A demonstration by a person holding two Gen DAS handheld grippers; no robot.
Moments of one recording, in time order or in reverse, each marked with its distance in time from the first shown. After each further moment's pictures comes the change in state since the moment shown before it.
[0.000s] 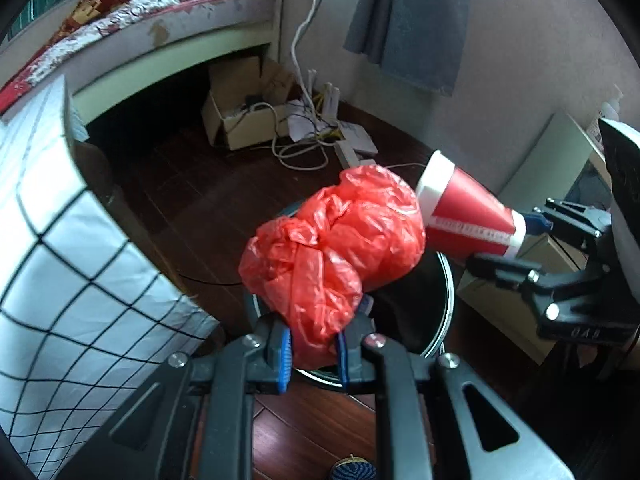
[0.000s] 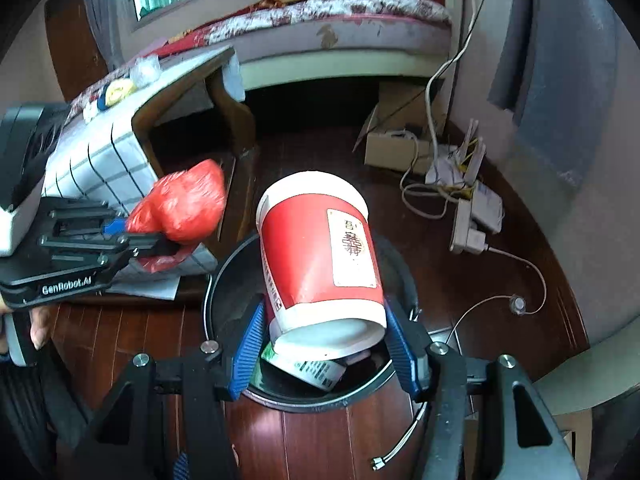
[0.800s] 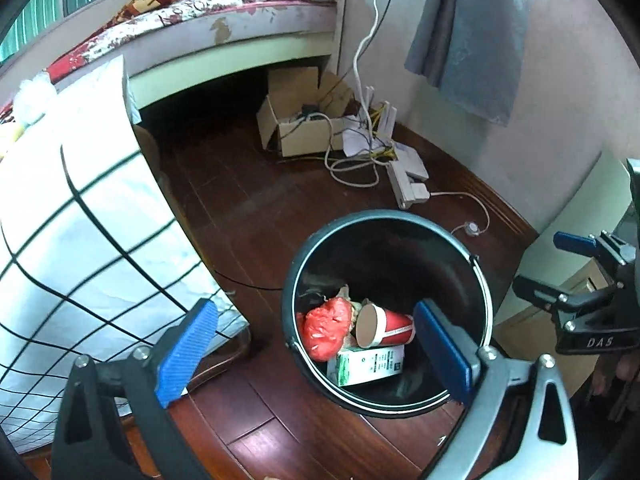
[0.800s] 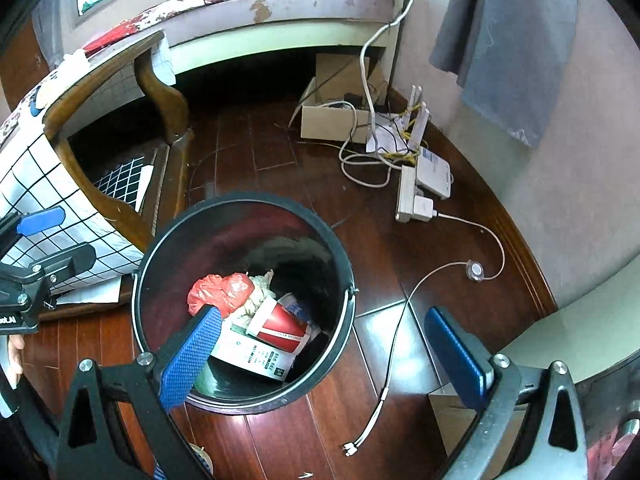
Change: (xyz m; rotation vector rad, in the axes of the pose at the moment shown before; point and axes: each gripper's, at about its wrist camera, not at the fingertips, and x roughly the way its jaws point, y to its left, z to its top) left arm -0.001 0.017 -0.004 -0.147 -0.082 0.161; right arm 0.013 -0.035 -0.002 0.124 0.060 -0.194
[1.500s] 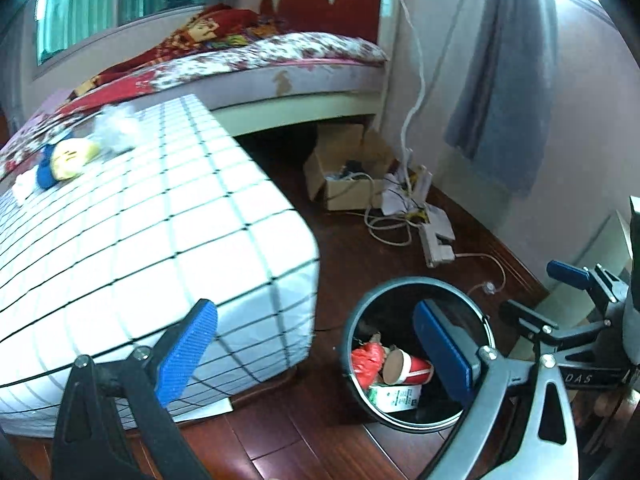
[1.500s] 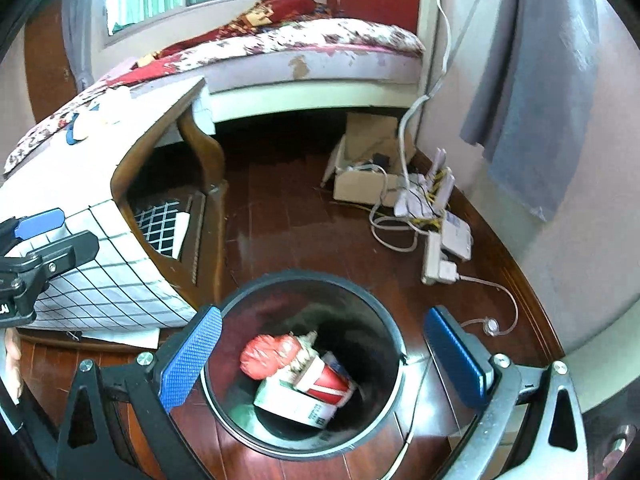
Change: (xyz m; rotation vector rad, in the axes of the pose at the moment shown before) left arm -0.072 0.056 0.020 -0.112 -0.167 0.094; right arm -0.041 0.070 0.045 -0.055 -0.181 0.055
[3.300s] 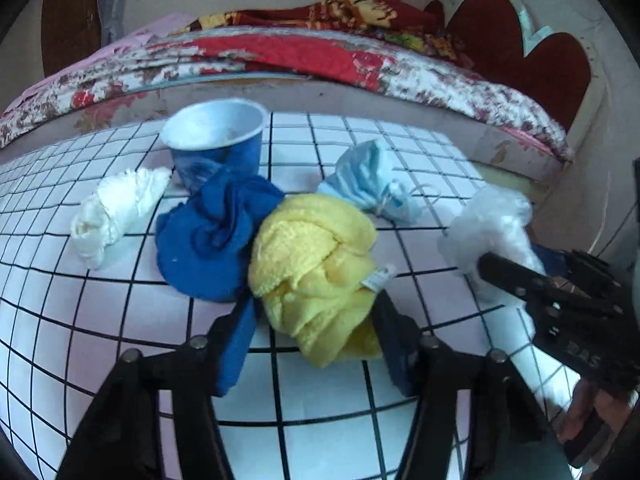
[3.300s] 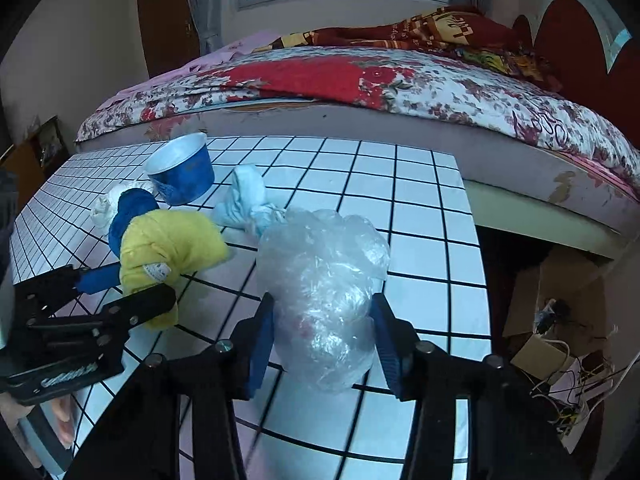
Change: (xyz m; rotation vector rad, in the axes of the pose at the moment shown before) left arm 0.095 0.308 0.126 -0.376 0.056 0.209; right arm 0.197 0.294 0.276 -0.323 0.012 0.388
